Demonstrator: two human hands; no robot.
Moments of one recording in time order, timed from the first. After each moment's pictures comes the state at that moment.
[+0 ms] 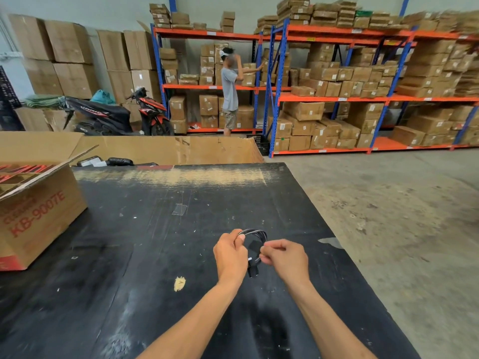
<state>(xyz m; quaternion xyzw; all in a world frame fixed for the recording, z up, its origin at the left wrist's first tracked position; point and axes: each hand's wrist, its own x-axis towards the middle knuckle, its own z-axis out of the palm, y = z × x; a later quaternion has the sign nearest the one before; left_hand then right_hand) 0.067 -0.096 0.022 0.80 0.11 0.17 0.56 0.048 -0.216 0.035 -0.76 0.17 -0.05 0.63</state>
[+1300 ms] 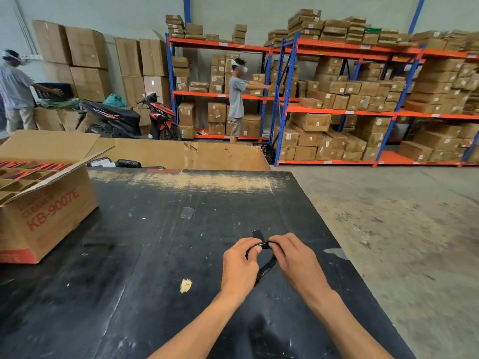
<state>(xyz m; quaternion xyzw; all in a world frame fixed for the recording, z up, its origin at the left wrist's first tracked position) 0.044 -0.085 0.025 0.79 -0.03 0.18 0.59 0.051 -0.235 0.034 -0.90 -0.20 -0.33 0.20</state>
